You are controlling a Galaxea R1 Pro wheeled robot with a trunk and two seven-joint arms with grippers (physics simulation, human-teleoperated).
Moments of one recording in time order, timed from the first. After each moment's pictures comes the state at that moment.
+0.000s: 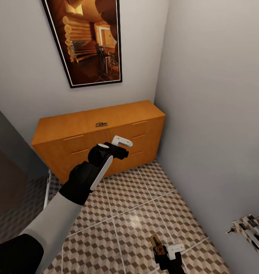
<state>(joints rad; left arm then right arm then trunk) -0.96 -0.10 -0.47 -1.28 0.15 0.99 0.16 -0.47 0.07 0.12 -0.02 0.05 -0.61 -0.02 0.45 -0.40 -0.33</state>
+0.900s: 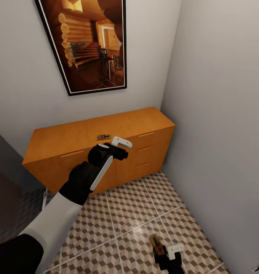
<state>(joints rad) -0.96 -0.10 -0.47 -1.28 0.15 1.01 0.16 -0.47 0.07 0.12 -0.02 0.05 -0.61 -0.02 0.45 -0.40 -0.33</state>
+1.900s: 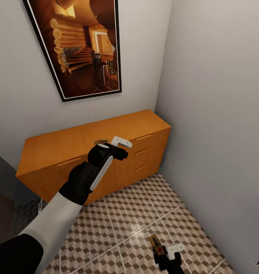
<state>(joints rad) -0.96 -0.10 -0.47 -1.28 0.15 1.01 0.16 -0.47 0.07 0.12 -0.02 0.05 -0.61 -0.02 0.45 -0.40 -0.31</state>
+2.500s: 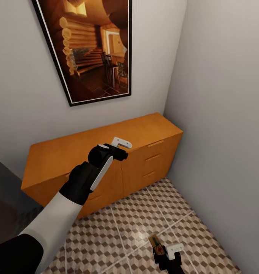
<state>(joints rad) -0.96 -0.10 -0.47 -1.27 0.15 1.01 0.16 -0.47 0.07 0.12 -0.02 0.05 -0.61 -0.02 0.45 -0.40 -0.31</state>
